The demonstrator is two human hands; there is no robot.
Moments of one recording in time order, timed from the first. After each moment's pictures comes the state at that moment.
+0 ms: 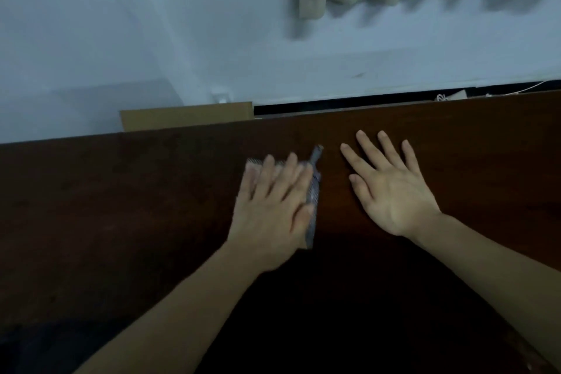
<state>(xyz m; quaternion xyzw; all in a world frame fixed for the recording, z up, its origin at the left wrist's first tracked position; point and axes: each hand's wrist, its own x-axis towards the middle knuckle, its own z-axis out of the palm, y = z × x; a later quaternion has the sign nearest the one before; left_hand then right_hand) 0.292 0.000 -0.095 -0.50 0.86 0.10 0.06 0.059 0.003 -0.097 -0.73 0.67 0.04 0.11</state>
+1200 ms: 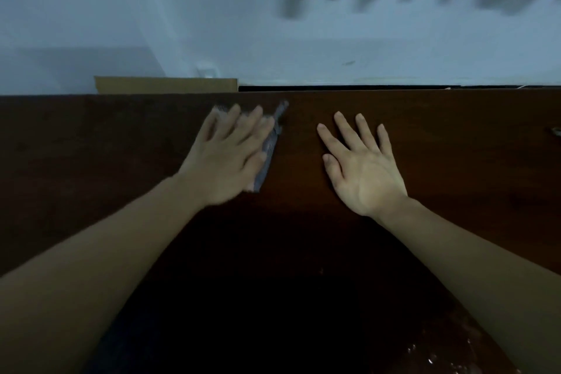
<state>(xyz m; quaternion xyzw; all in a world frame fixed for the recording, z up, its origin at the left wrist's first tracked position) 0.312 -0.053 -0.098 -0.49 0.86 0.06 0.08 0.057 0.003 -0.099 -0.74 0.67 0.03 0.10</state>
